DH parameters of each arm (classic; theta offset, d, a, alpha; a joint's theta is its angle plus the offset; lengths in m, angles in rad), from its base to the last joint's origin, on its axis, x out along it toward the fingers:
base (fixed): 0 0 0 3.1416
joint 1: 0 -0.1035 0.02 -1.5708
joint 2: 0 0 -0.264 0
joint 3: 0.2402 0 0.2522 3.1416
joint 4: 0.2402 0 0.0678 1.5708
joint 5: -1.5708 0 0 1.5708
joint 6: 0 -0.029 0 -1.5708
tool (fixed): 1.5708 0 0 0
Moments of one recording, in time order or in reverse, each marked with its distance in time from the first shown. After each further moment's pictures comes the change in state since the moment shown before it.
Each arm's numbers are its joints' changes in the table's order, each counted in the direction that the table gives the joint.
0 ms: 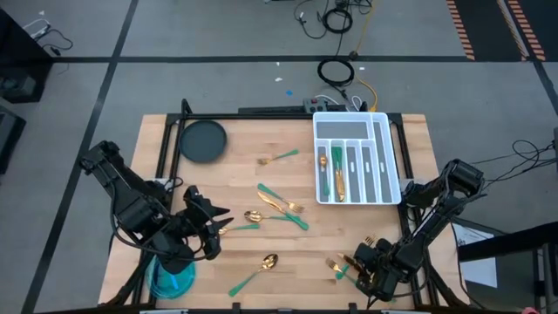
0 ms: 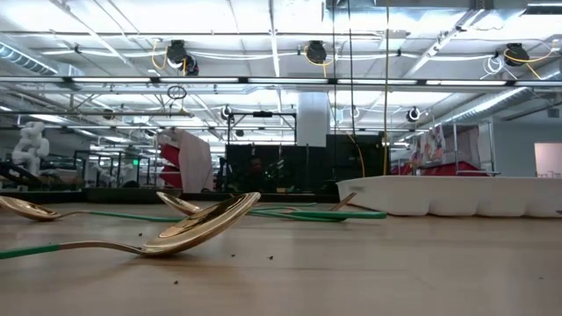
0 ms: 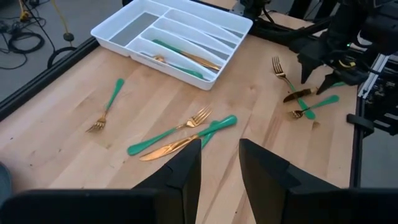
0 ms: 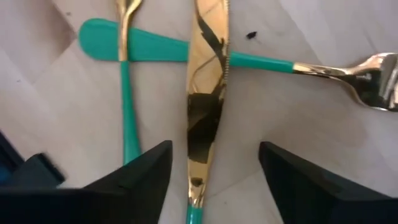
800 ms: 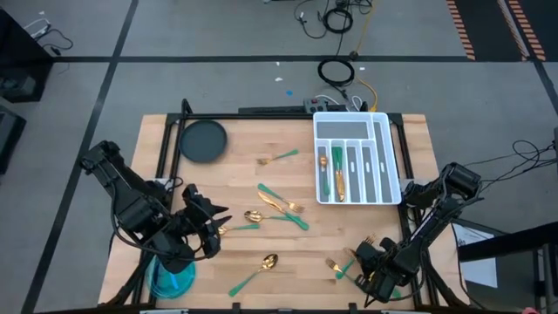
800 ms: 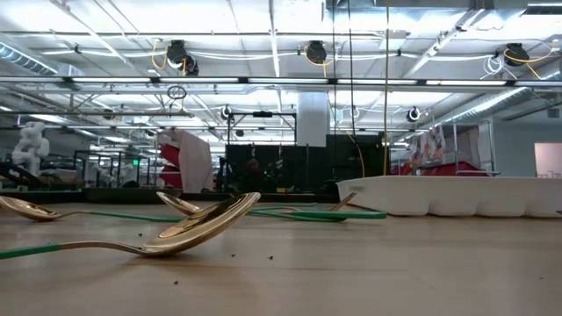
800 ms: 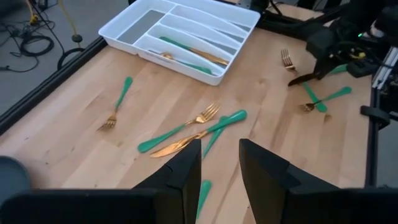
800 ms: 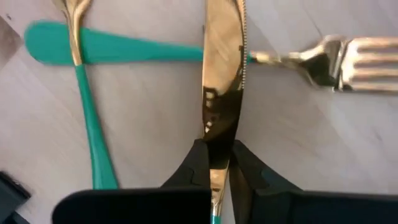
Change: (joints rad) left arm 0.001 0.000 0.000 0.050 0.000 -0.002; right arm 0.002 0.001 0.086 0.171 0.018 -0.068
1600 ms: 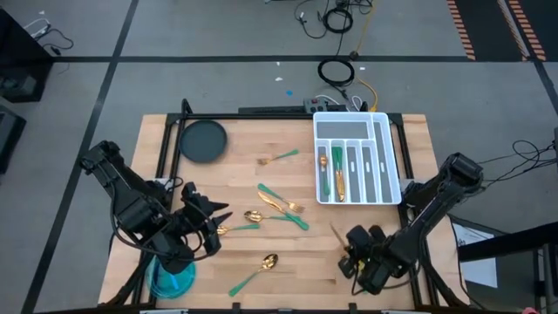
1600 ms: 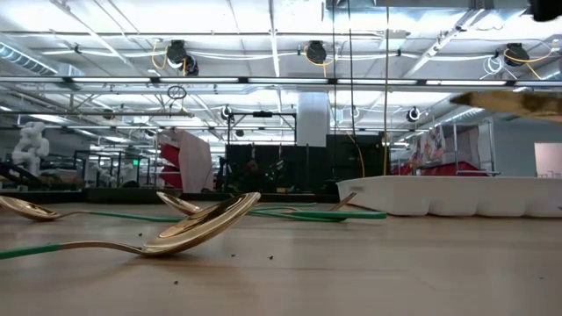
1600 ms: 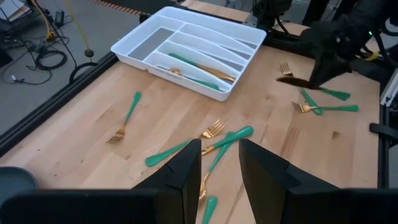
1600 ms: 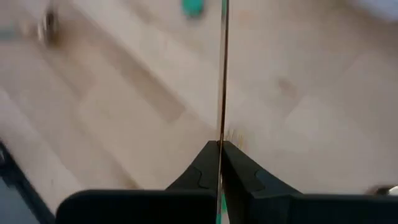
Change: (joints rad) left arm 0.002 0.000 0.000 -0.006 0.079 0.003; right arm 0.127 0.108 0.120 0.137 -0.395 -0.019
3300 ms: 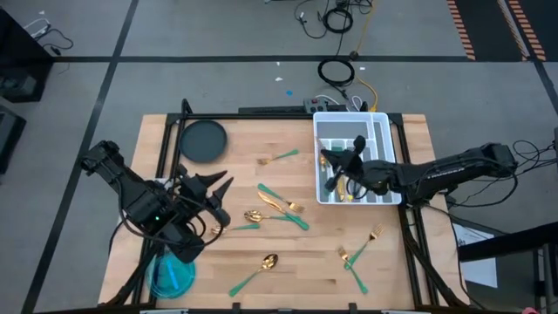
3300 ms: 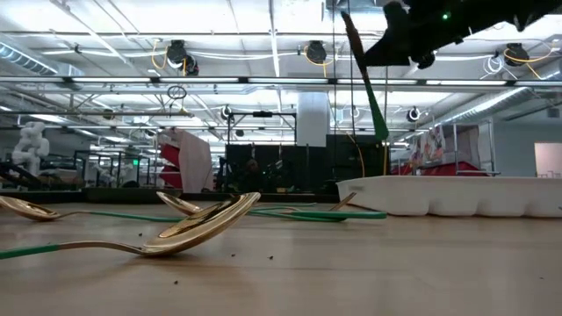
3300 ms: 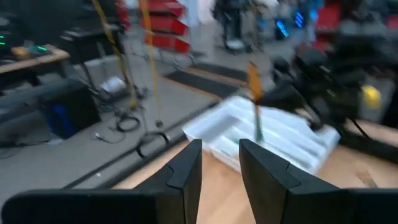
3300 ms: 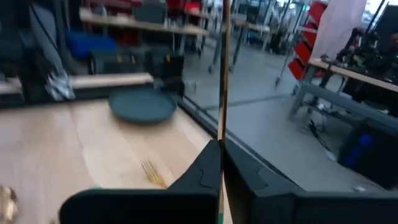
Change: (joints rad) left arm -0.091 0.000 0.000 0.011 0.436 0.036; right arm 0.755 0.539 -0.506 -1.205 -0.283 1.782
